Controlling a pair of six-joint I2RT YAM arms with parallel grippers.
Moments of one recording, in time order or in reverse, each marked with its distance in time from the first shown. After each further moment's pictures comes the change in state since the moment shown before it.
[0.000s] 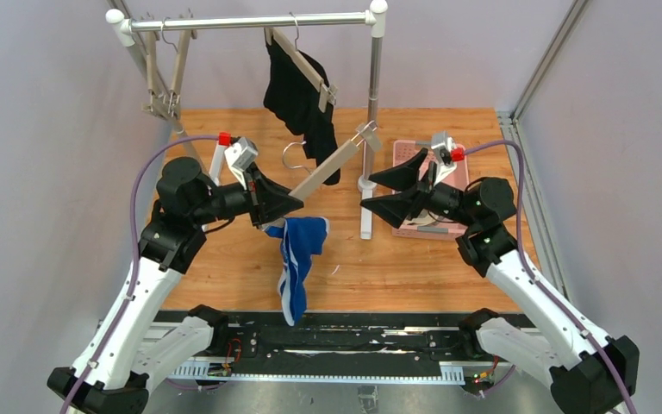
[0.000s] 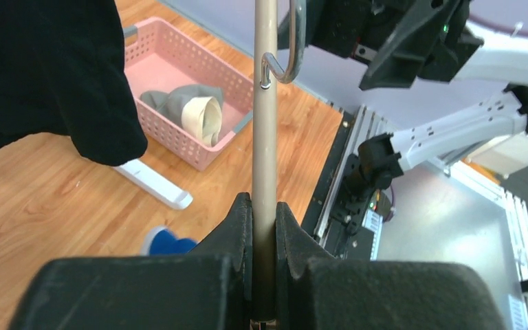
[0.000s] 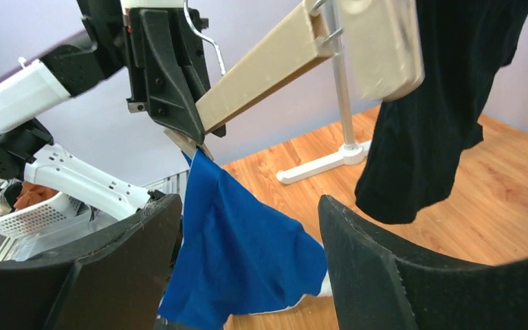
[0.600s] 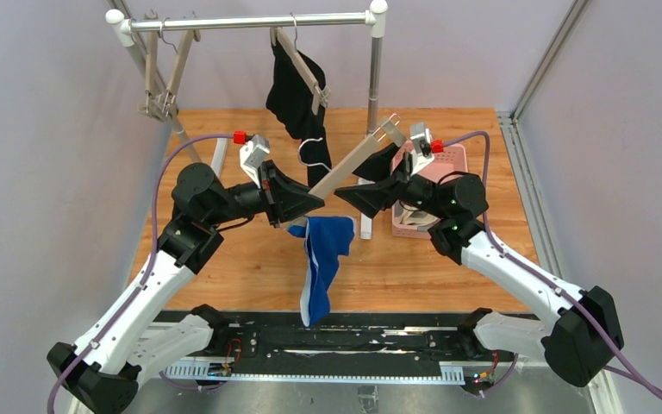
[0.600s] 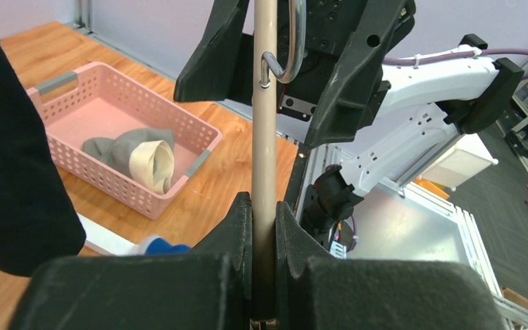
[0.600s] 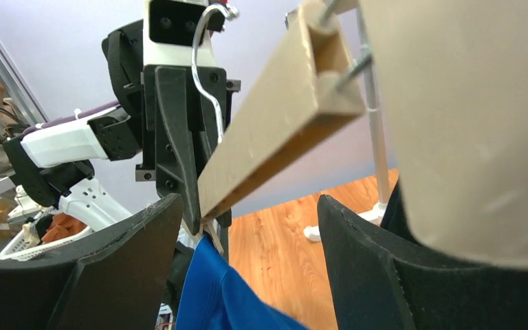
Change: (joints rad) left arm -0.145 0.029 -0.100 0.367 -0.063 -0.212; right arm 0.164 0.197 0.034 0.349 0.129 0.108
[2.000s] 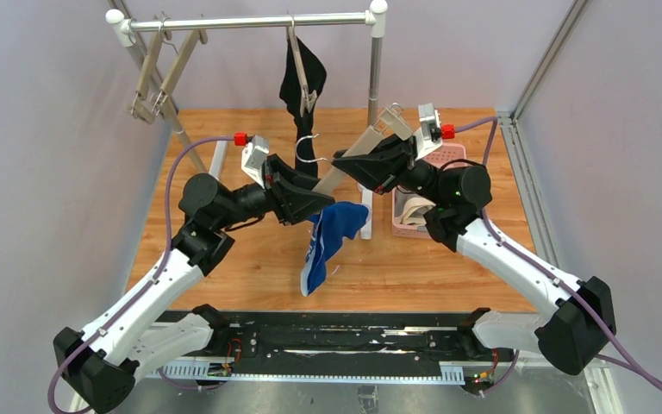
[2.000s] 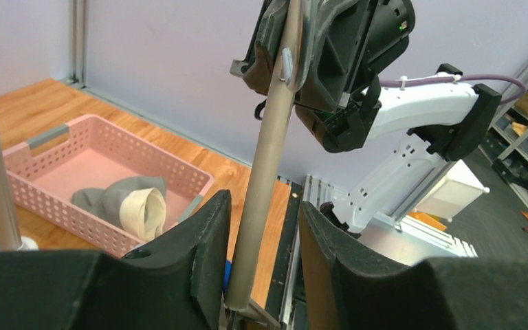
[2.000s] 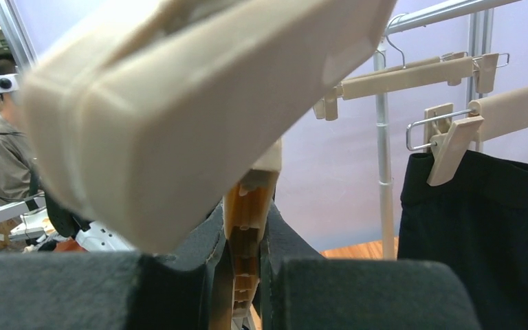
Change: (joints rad) left arm -0.071 0.039 -0.095 0.325 -0.070 -0.107; right arm 0.023 0.078 0.162 0.124 0.016 0.040
